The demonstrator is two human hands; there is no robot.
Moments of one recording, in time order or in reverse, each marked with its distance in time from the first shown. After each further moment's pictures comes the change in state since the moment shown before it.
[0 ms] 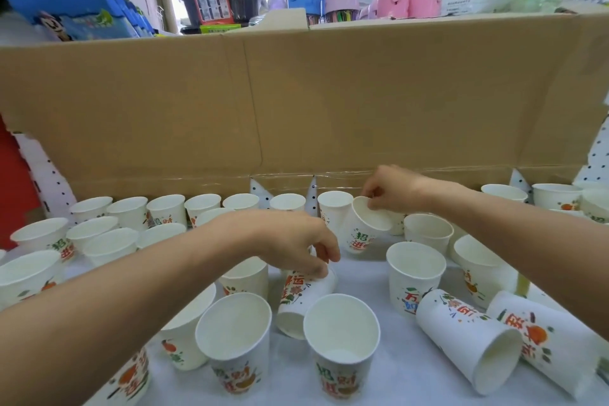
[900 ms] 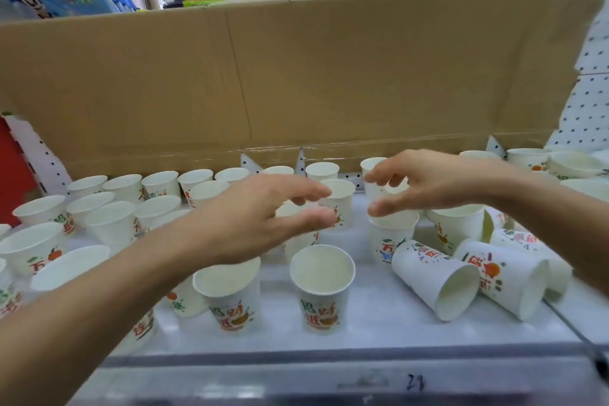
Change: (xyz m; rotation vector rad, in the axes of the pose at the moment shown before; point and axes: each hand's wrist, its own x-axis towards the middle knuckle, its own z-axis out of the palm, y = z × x) left_hand -0.073 0.037 0.020 -0.216 0.541 0.038; right_hand -0.120 -0.023 -0.034 0.132 -0.117 -0.047
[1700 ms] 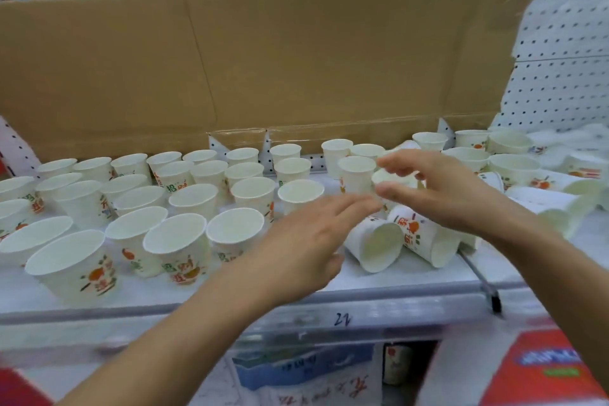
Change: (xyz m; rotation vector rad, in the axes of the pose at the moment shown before) left_hand -0.002 0.095 0.089 0.192 0.002 0.249; right_hand -0.099 0.031 0.035 0.189 0.433 0.064
